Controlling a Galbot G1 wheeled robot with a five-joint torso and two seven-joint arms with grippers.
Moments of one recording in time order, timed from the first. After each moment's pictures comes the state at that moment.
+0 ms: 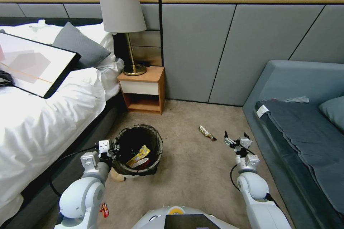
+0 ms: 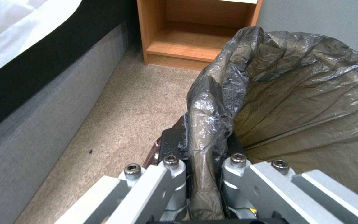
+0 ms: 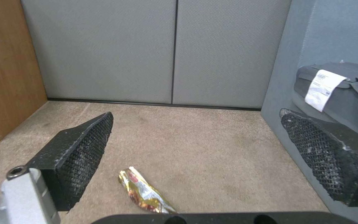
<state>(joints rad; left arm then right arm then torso) 1.57 -1.41 -0.75 -2.37 -0.34 0.72 -0.10 -1.45 1.34 0.66 1.92 0.19 -0.05 0.14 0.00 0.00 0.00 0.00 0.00</state>
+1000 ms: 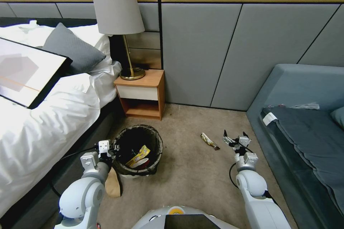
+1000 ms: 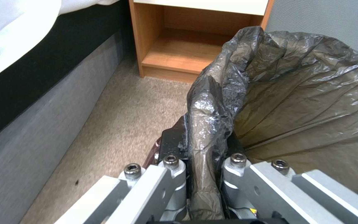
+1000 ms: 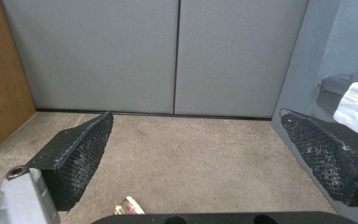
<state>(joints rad) 1.57 -1.41 -0.76 -2.36 -0.34 0.72 -0.09 -1.44 1.33 0.66 1.91 0.20 -0.06 0.15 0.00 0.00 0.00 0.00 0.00</state>
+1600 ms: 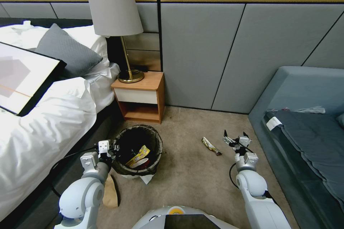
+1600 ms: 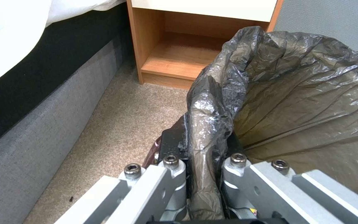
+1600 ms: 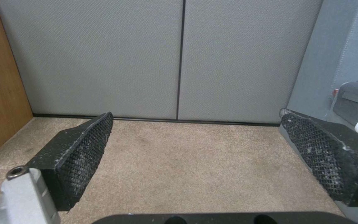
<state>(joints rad) 1.57 -1.41 -0.76 -2.36 -0.34 0.72 -0.09 -1.44 1.33 0.66 1.91 0.20 -0.06 0.15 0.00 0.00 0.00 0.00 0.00</state>
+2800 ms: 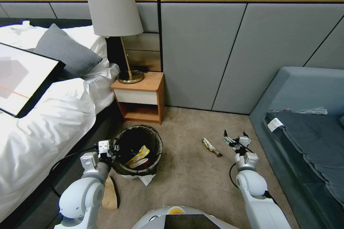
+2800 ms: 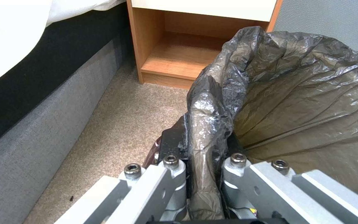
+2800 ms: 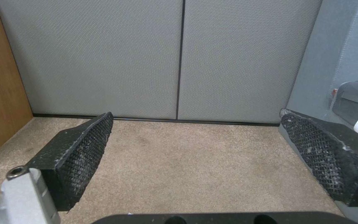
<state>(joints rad) 1.57 -1.41 -0.76 -2.36 -0.34 0.72 -0.09 -1.44 1.33 0.66 1.91 0.20 -0.06 0.15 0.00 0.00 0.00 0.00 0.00</state>
